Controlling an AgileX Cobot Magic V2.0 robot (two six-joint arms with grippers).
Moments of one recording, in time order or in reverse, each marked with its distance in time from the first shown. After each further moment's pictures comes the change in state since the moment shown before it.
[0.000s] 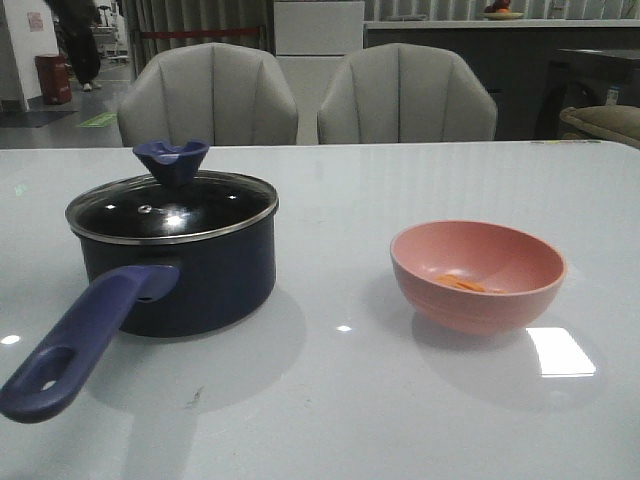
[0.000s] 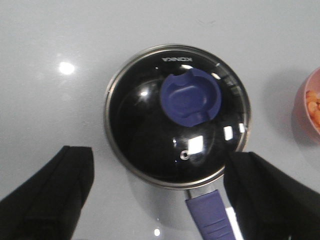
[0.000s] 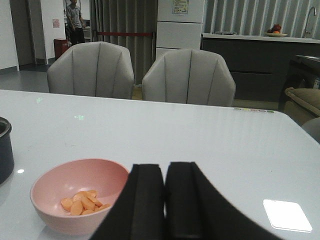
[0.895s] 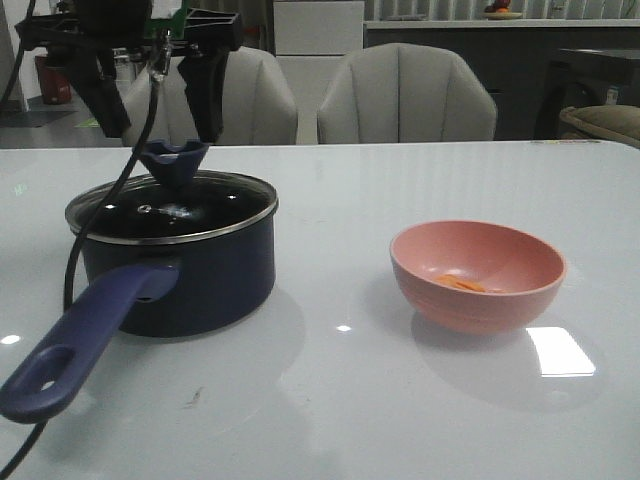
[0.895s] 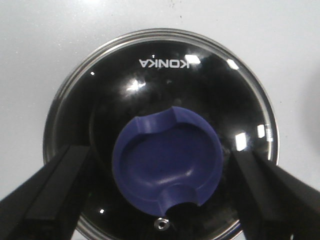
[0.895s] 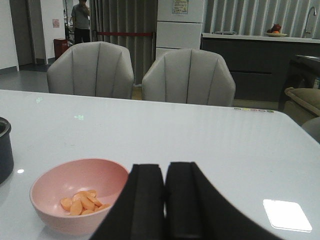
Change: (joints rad) left arm -0.134 0.466 -0.405 0.191 0.234 -0.265; right arm 0.000 0.000 0.000 0.000 0.000 0.000
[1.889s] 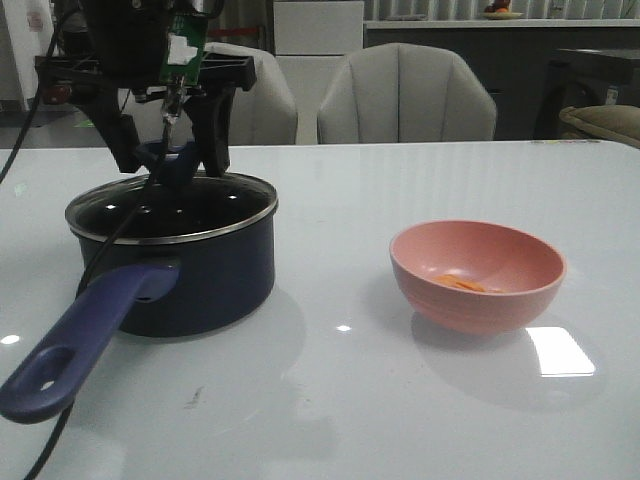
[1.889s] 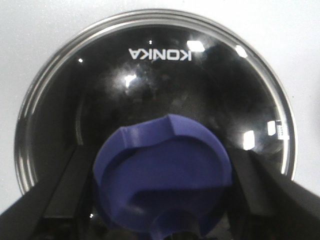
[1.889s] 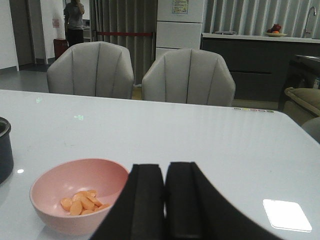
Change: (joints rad) left arm 0.000 0.068 -0.010 -0.022 0.008 -0.010; right arm 0.000 0.000 0.000 0.000 0.000 0.000
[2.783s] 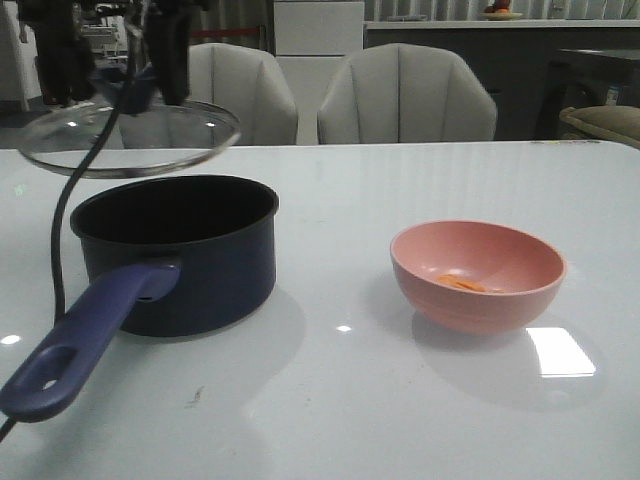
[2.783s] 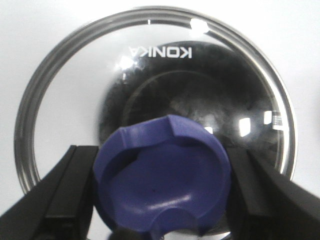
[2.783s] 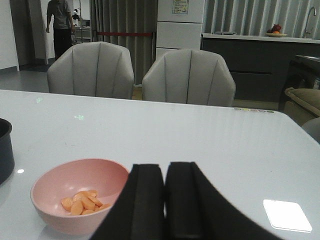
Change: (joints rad) left arm 0.044 -0.123 -0.047 0.100 0.099 0.019; right arm 0.000 0.000 0.000 0.000 0.000 0.000
